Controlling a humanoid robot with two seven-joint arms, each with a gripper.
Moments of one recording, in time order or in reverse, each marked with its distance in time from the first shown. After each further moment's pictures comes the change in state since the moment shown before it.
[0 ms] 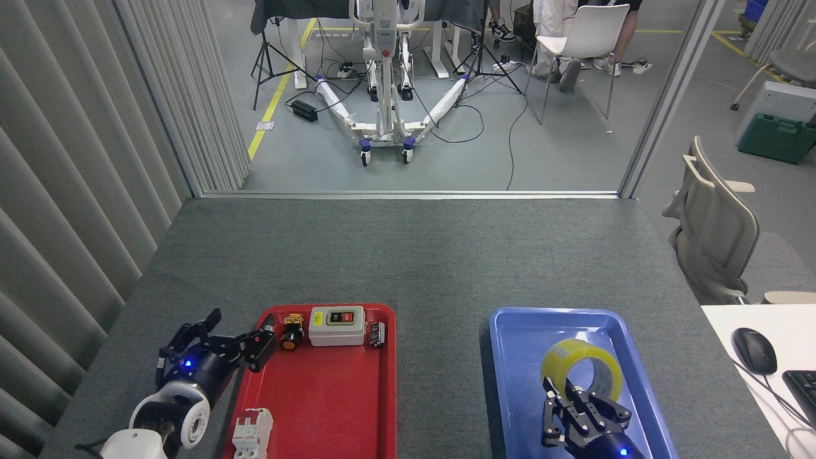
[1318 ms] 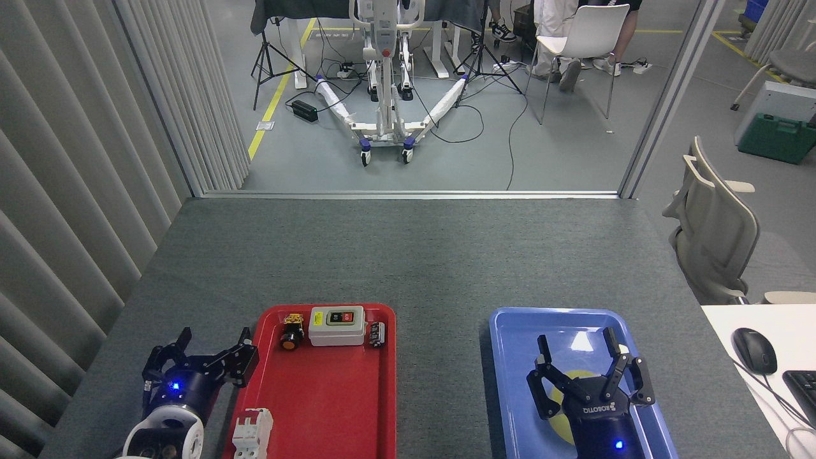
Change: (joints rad) left arm 0.082 0.005 -0.003 -0.071 -0.053 0.170 0.018; right arm -0.060 -0.001 0.103 0.062 0.124 0.223 -0.614
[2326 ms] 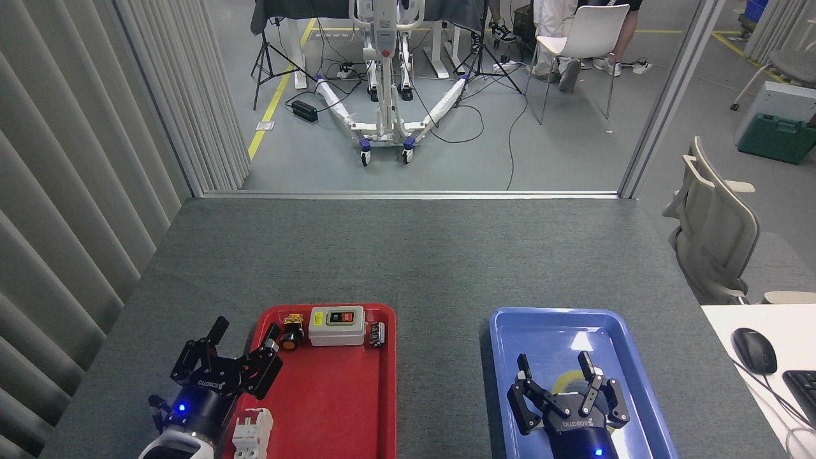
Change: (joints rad) left arm 0.057 -0.074 0.074 0.013 0.133 -0.405 0.364; right arm 0.045 0.084 0.001 -0.041 -0.074 -0.008 0.230
